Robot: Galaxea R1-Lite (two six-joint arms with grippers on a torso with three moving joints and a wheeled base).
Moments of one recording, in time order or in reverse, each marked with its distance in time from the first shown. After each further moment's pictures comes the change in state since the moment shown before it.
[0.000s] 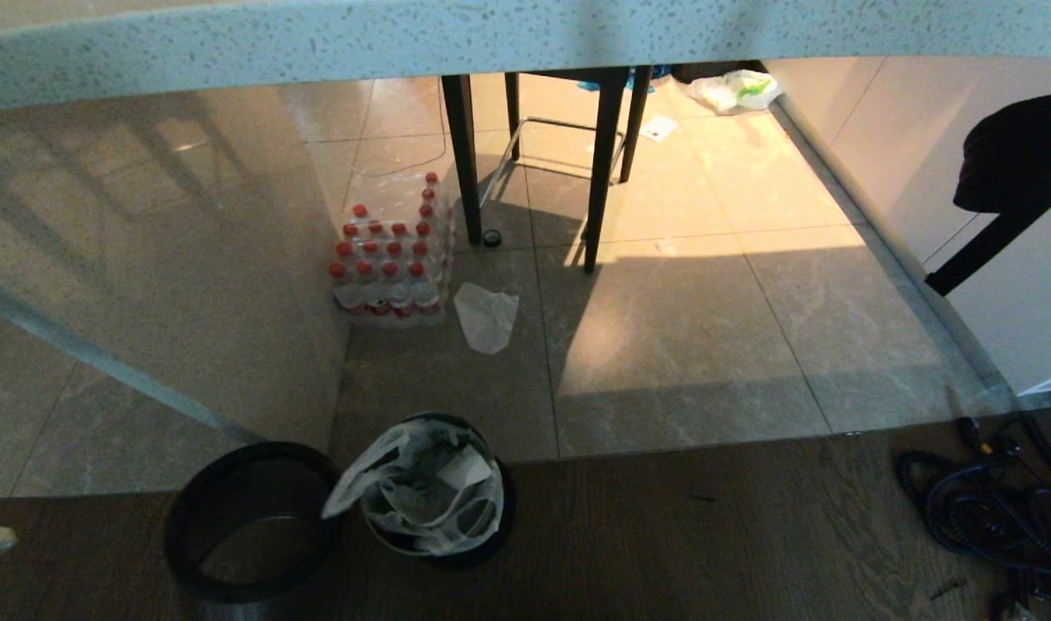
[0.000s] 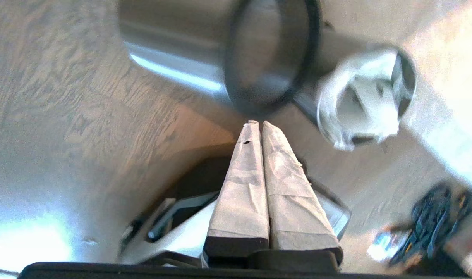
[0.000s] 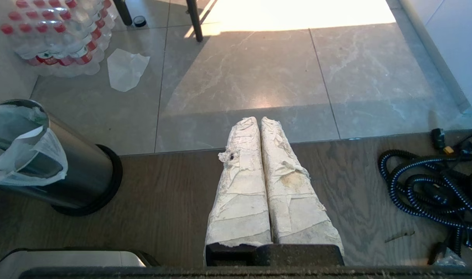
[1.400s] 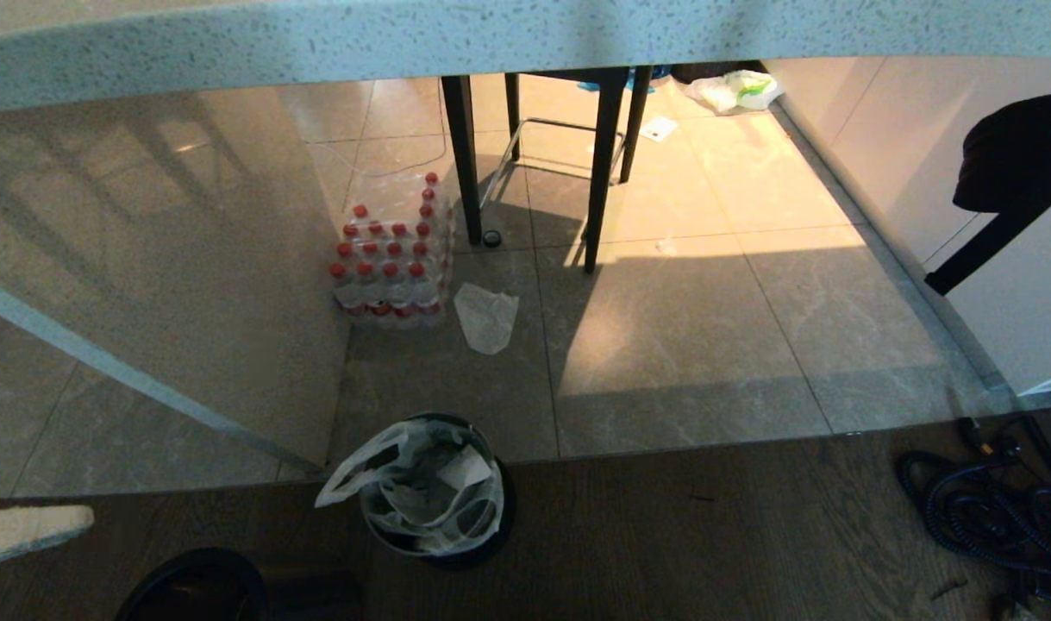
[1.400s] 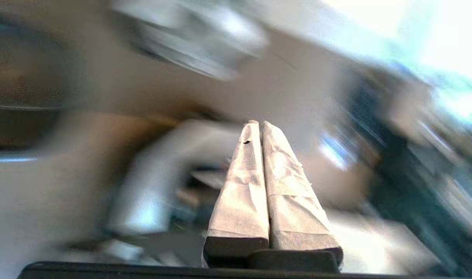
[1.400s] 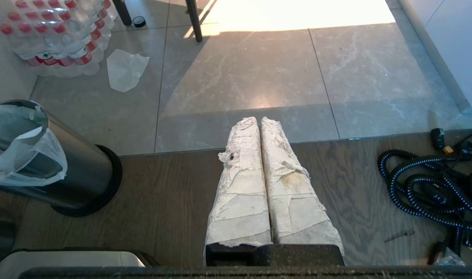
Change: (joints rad) left arm -0.295 -0.355 -0.171 0.503 -0.326 0.051; right arm 0.000 0.000 0.000 0.000 0.000 0.000
